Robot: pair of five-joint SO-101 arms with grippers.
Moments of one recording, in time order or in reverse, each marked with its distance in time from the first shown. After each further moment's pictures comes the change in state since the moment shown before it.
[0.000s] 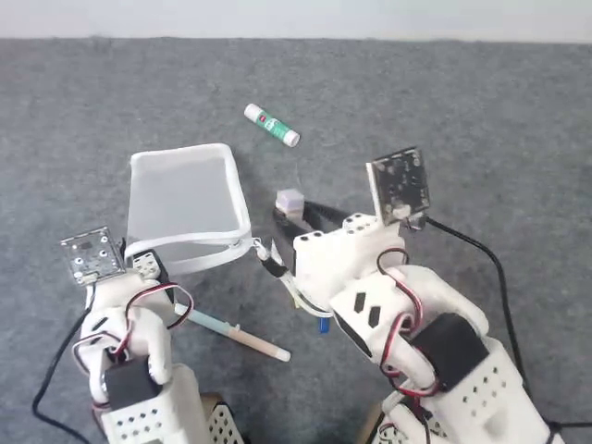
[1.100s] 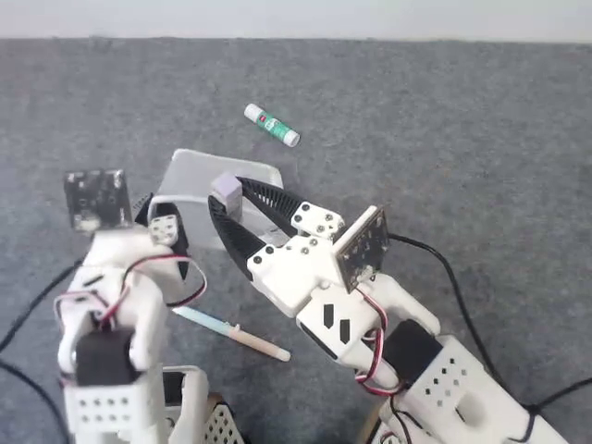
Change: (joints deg) left arm 15.3 30.6 -34.5 6.0 0.0; right arm -8.4 -0.2 18.4 -43.3 17.8
